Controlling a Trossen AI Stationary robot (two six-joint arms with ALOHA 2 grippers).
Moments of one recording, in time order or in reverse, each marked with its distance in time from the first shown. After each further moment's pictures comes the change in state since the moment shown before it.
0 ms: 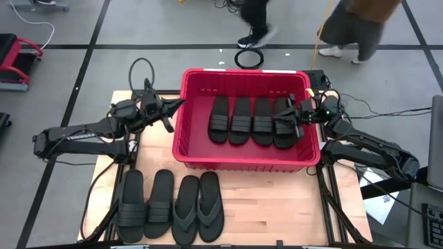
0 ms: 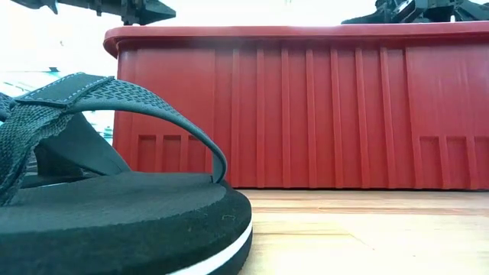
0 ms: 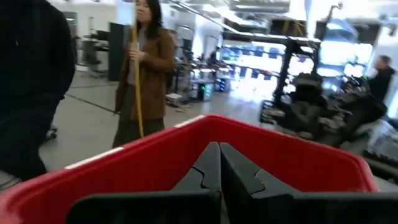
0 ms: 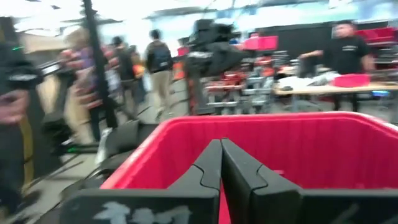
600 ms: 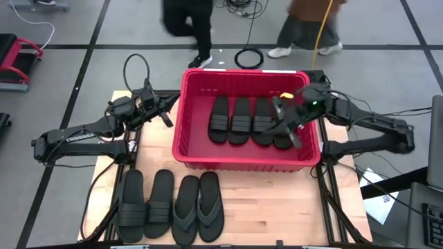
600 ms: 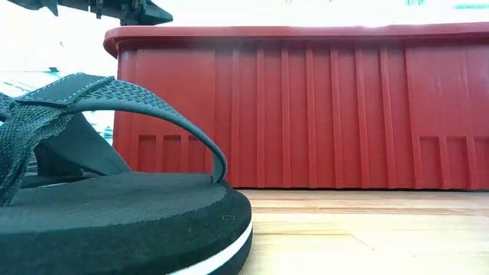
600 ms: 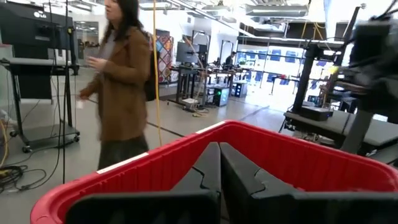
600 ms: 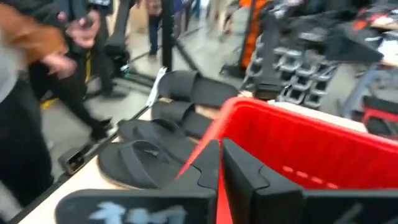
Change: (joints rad) left arm 0.075 -0.017 0.000 -0.005 0.000 0.023; right arm 0.465 0.292 0.701 -0.885 0.216 -0.461
